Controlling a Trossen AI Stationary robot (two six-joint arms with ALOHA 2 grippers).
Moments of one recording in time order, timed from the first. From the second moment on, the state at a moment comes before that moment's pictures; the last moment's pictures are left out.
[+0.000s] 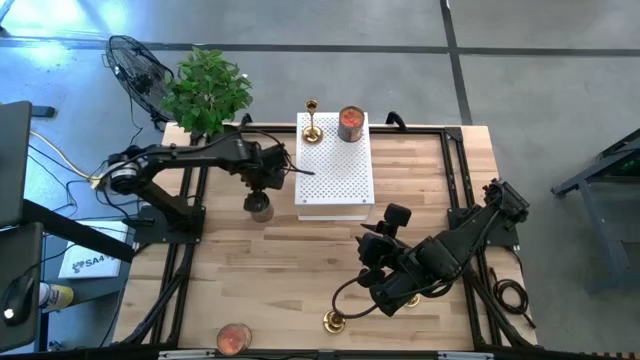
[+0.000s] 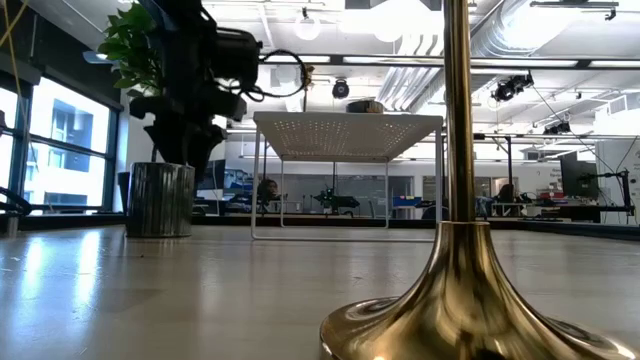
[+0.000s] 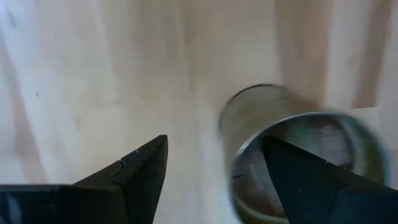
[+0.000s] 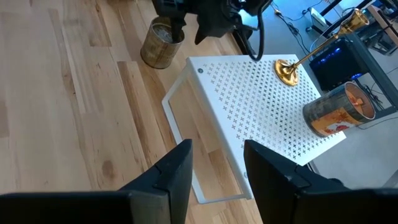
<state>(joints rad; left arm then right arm) 0.37 1.49 1.04 -0.94 -0.02 0.44 0.62 1.81 1.93 -1.45 0.93 0.73</state>
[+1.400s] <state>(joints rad) 0.37 1.49 1.16 -1.10 -0.12 0.40 0.62 1.81 1.93 -1.45 0.94 0.72</state>
